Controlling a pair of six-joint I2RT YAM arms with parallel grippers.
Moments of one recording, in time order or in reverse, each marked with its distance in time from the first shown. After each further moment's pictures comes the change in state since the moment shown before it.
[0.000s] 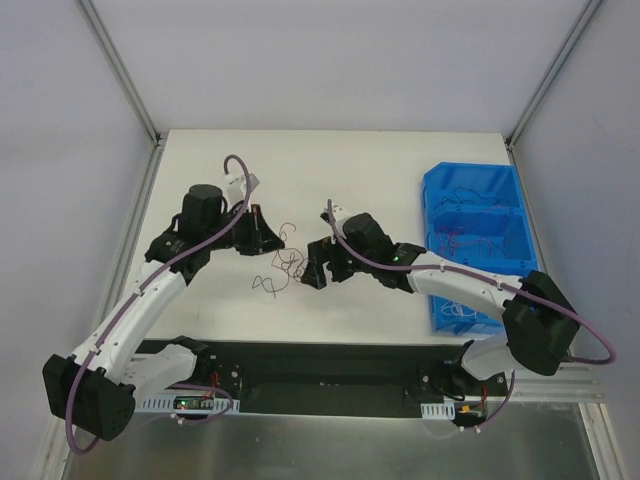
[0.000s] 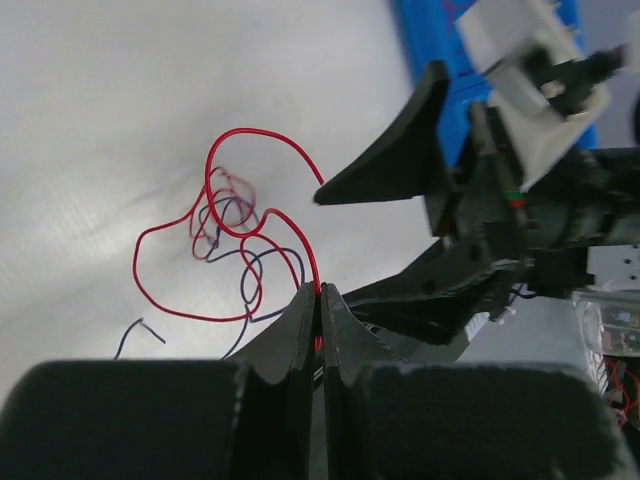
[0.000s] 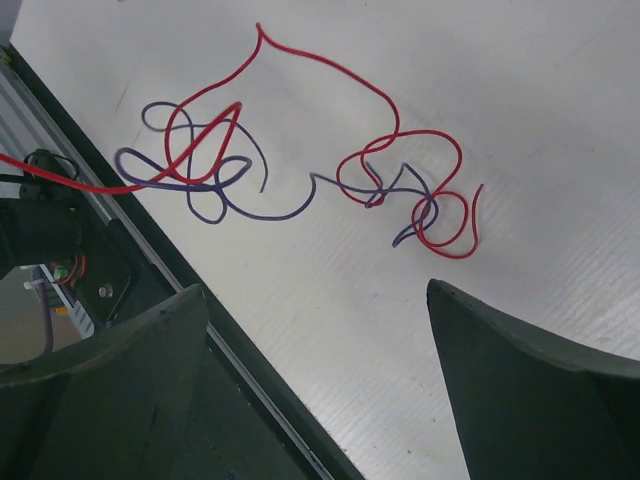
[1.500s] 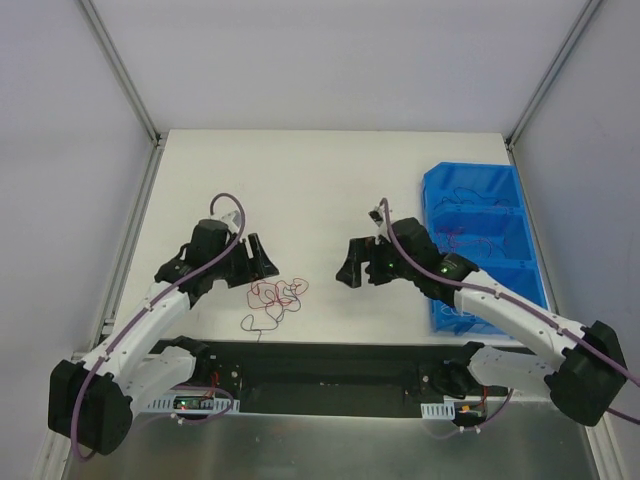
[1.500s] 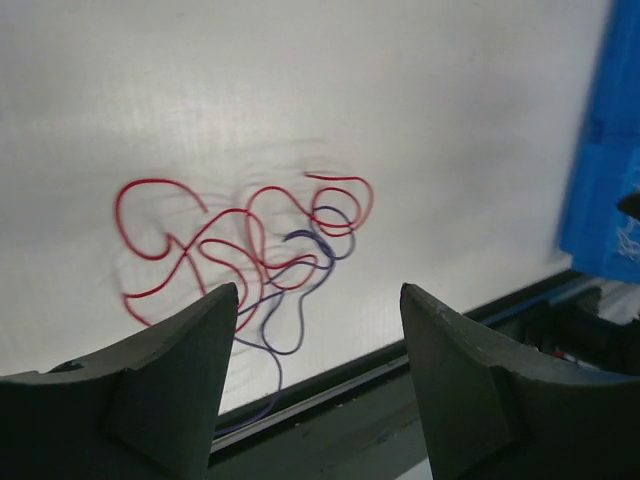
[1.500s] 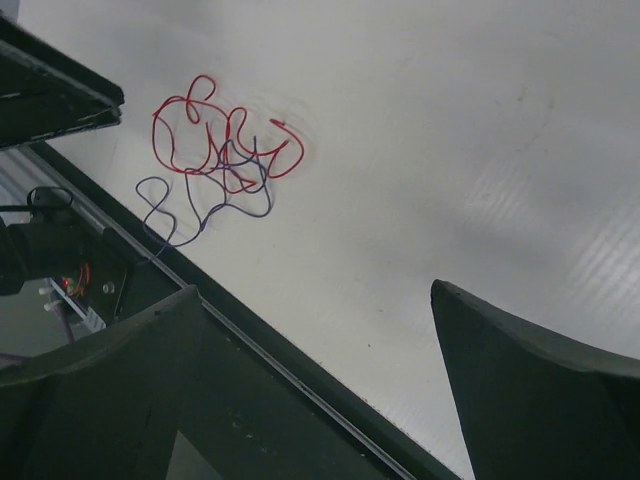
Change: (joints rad) left arm 0.017 -0.070 -0.247 0.047 -0.167 -0.153; right arm -0.178 -0.376 -0.145 -0.220 0.053 0.089
